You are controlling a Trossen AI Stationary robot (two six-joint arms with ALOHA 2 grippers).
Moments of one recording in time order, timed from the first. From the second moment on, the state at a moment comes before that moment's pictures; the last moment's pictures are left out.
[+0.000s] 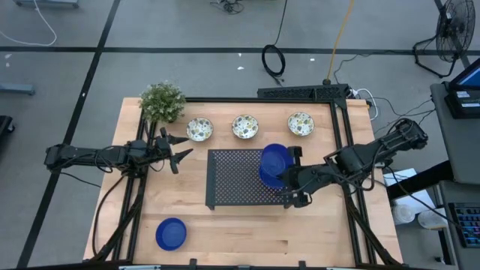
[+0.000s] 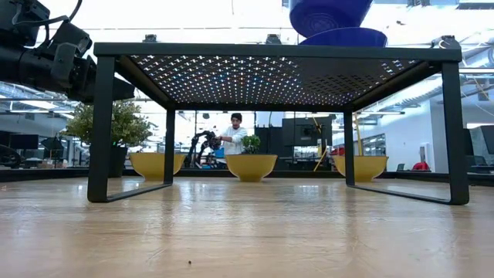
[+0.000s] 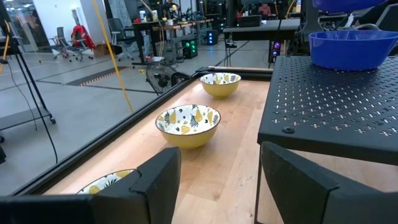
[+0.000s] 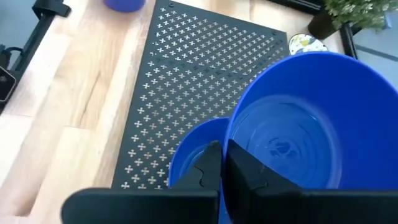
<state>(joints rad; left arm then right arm) 0.02 0.27 0.02 0.16 -0.34 0.02 0.44 1.33 1.34 -0.84 0.39 0.11</state>
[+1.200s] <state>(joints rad) 0.02 0.27 0.02 0.16 -0.34 0.02 0.44 1.42 1.33 -0.92 0.27 0.19</state>
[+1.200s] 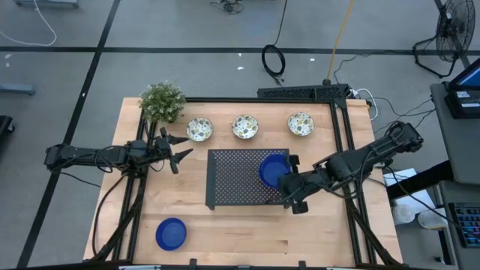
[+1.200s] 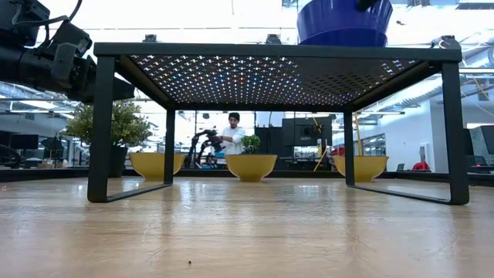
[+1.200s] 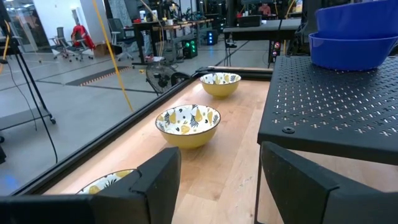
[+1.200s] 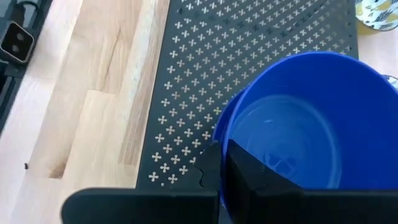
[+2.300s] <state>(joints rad) 0.02 0.27 0.02 0.16 -0.34 0.02 0.44 1.43 1.26 -0.85 0.26 0.20</state>
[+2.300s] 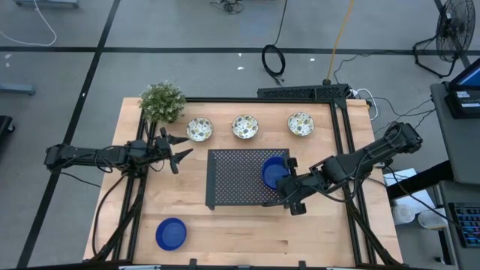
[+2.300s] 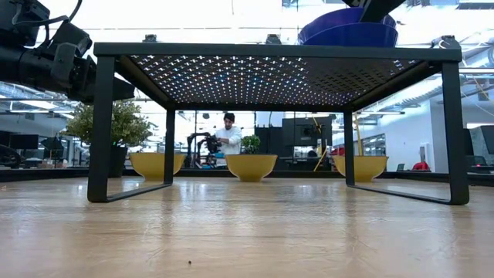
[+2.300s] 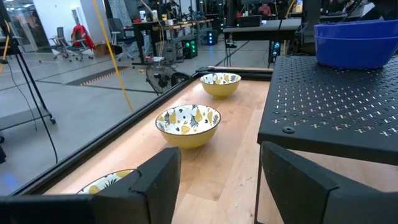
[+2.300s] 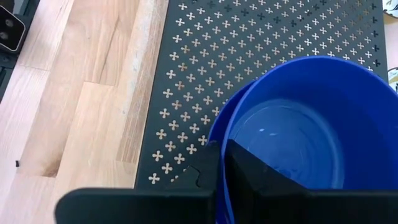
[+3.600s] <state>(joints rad) 0.02 0.27 0.02 0.16 -0.34 0.02 0.52 1.31 1.25 -0.65 0.05 0.25</state>
